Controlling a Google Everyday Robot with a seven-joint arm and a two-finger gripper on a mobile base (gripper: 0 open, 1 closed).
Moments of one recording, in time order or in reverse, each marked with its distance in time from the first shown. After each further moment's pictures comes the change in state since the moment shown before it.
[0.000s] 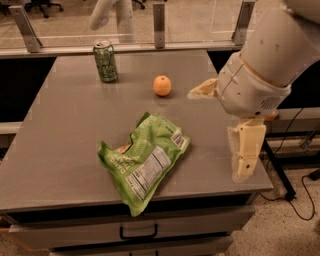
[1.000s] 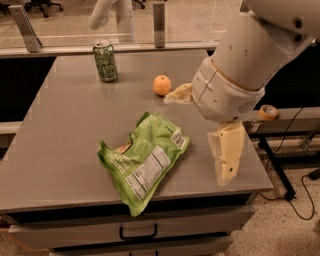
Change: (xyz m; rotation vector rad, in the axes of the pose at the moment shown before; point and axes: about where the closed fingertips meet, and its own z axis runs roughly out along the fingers) arm -0.033 -0.002 0.012 -0.013 0.006 -0.156
